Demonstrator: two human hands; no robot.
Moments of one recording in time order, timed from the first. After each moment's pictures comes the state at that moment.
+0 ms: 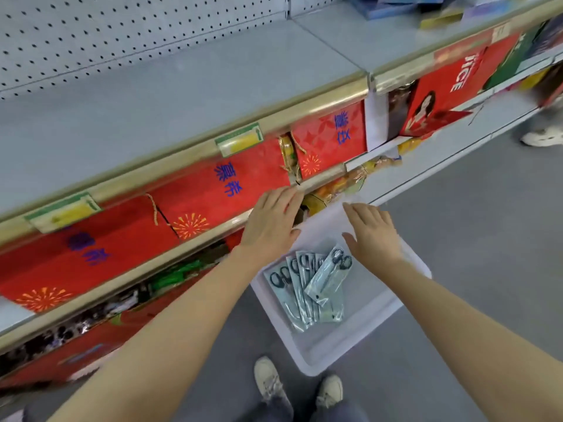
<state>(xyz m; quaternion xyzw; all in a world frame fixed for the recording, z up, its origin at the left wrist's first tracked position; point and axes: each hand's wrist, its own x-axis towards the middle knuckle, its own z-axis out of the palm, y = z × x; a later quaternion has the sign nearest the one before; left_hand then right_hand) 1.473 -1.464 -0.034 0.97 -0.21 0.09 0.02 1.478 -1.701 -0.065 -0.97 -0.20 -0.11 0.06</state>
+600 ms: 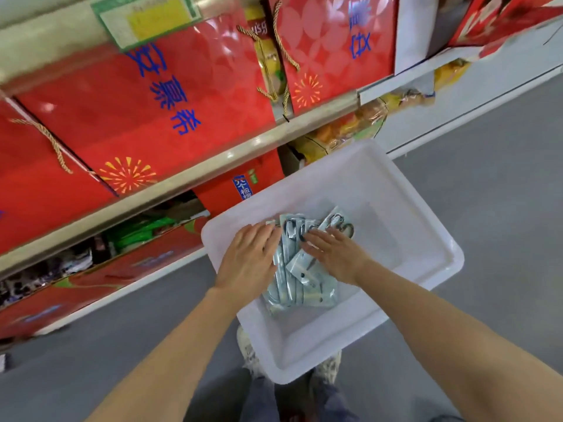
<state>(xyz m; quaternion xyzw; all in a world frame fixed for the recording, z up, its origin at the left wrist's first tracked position) 1.418 -1.491 -0.227 0.99 -0.17 -0.03 0.02 1.486 -1.720 -0.290 -0.85 -0.46 0.20 -0.16</state>
